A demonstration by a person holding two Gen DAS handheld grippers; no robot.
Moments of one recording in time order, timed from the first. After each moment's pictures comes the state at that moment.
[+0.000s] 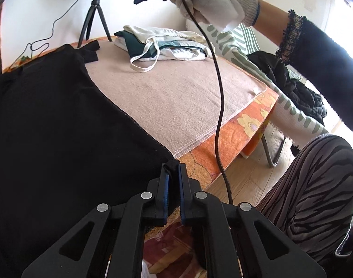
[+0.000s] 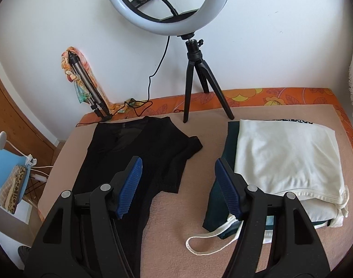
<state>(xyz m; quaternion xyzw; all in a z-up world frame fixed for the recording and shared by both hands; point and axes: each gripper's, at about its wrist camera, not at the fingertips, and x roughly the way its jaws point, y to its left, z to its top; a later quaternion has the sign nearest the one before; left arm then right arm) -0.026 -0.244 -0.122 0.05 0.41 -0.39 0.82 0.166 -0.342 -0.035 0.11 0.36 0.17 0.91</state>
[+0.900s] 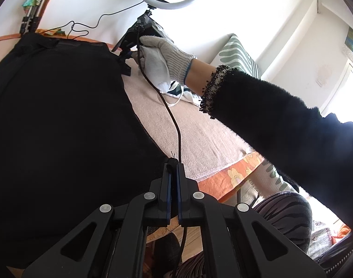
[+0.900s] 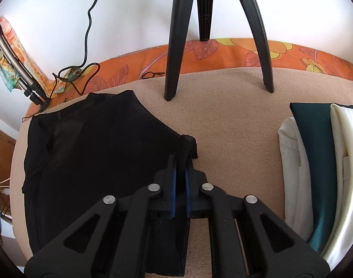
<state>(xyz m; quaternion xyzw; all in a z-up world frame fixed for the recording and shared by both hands) -0.012 -0.188 -0.109 -0.16 0.38 -0.37 0.83 0.326 -0.257 -0.153 0.08 0.48 0.07 0.87</state>
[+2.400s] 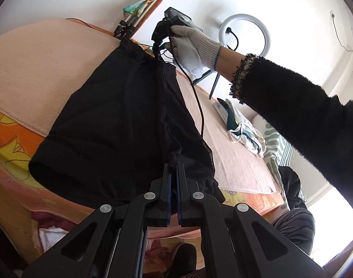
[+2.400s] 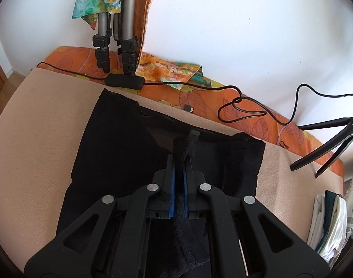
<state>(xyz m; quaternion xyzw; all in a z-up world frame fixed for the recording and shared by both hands) -0.055 -0.044 -0.134 -0.27 0.34 -0.20 0.88 0.334 0.028 -0.097 -0.15 0.45 0.08 0.88</state>
